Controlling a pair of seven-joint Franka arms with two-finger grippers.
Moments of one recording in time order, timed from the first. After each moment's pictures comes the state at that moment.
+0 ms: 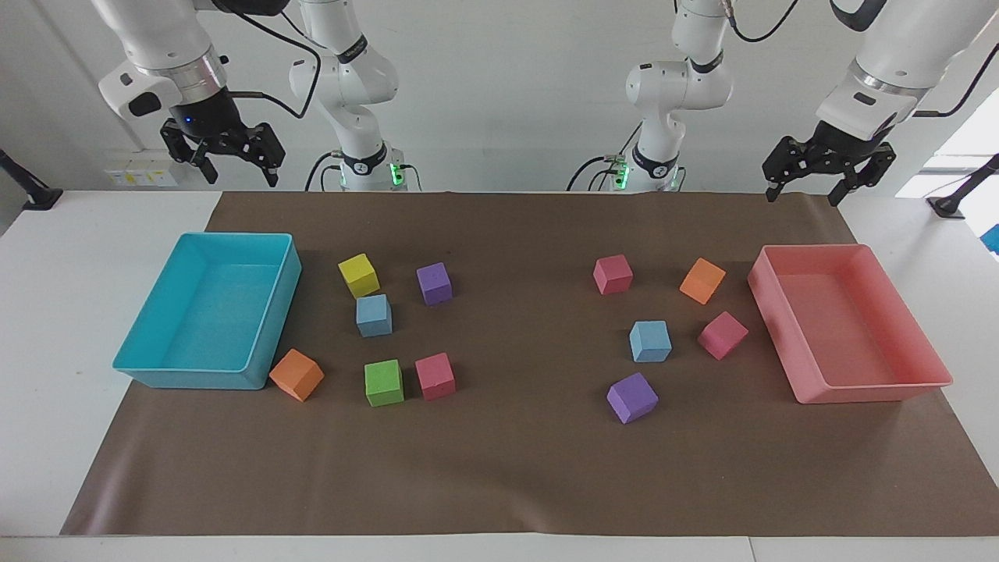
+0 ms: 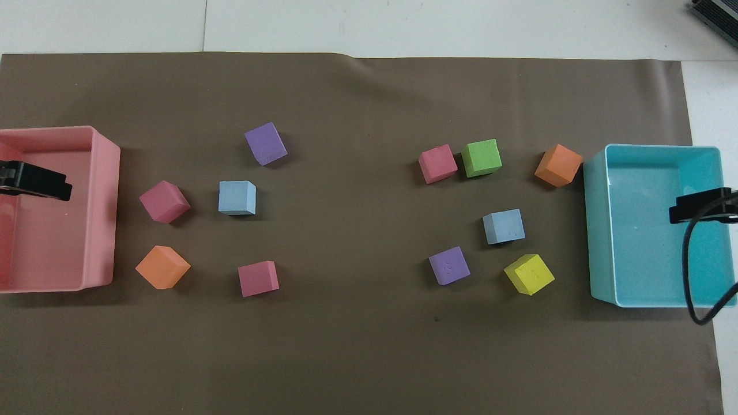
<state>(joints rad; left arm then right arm) -0.09 0.00 0.03 -1.47 0.00 1.47 0.10 0.04 -0.10 -0.07 -1.63 -0.04 1.49 0.02</state>
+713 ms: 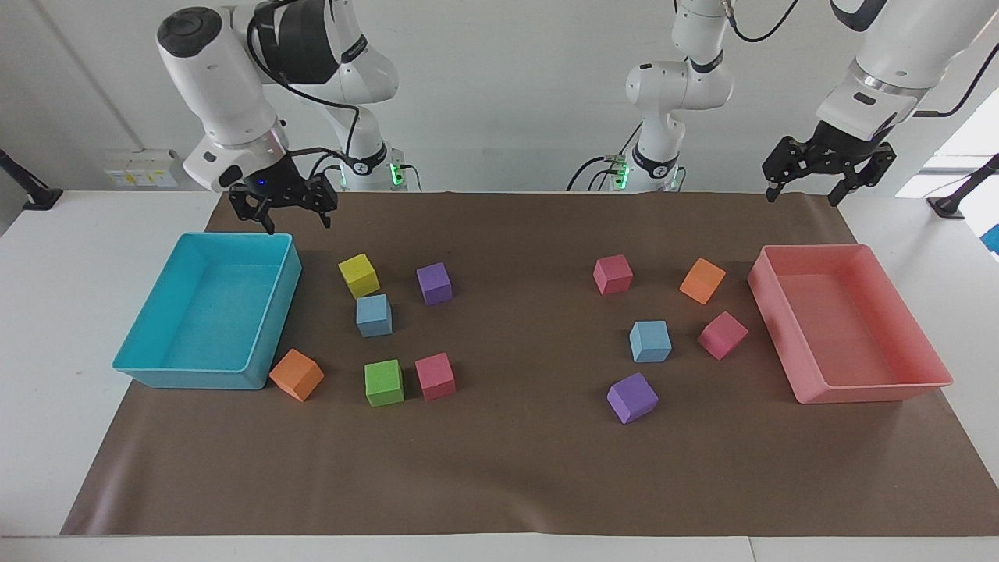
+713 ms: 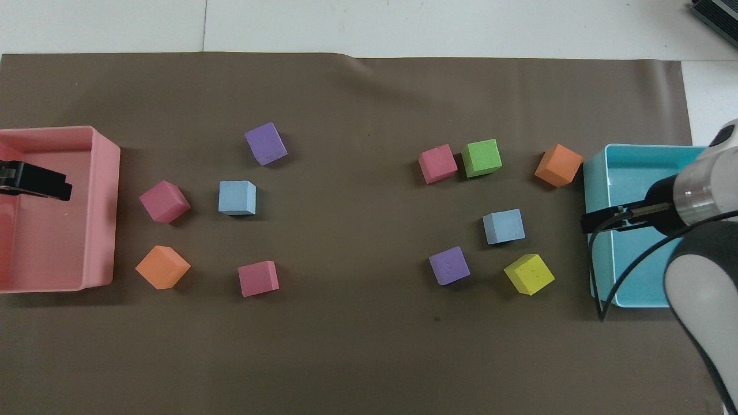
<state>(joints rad) -0.09 0.00 0.03 -1.47 0.00 1.47 0.10 0.14 -0.09 -0.06 -1.91 0.02 1.80 -0.08</state>
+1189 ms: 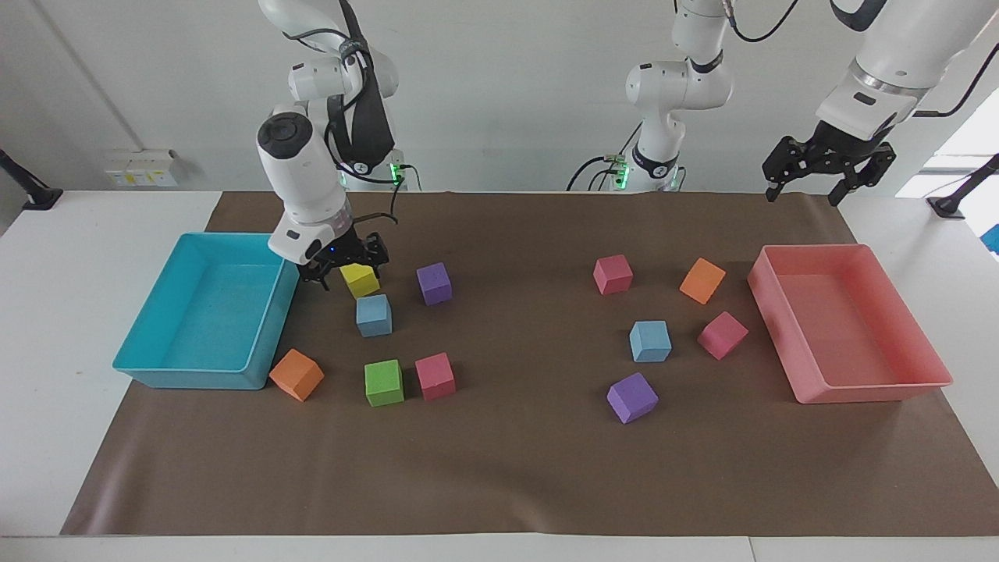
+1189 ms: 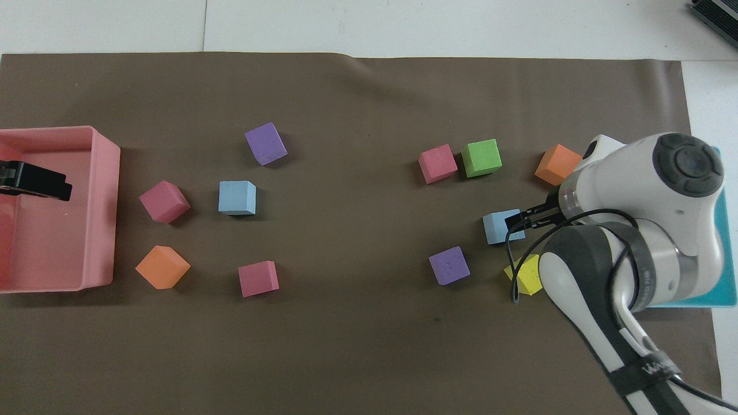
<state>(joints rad) -0.09 0.00 0.03 -1.47 0.00 1.47 0.10 0.22 0.05 -0.06 -2.07 0.02 2.10 -0.14</state>
